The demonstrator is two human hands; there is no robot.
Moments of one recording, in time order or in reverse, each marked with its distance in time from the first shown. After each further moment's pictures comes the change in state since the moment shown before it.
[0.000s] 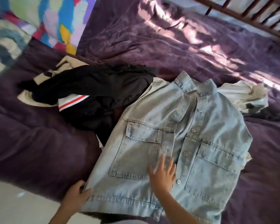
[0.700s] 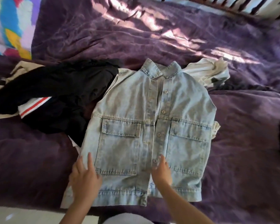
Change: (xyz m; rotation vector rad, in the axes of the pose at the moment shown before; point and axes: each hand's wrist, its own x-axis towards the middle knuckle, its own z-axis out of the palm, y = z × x) left_hand -0.023 0.068 0.082 0.829 0.281 0.416; right_hand -0.013 0.082 -0.020 0.338 -0.015 0.157
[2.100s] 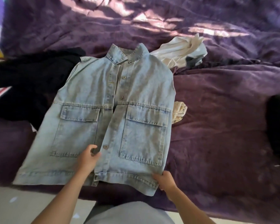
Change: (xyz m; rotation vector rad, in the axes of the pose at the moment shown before) left_hand -0.028 0.167 0.057 -0.528 -0.103 -0.279; right_hand 0.061 0.219 -0.082 0.592 -0.408 0.047
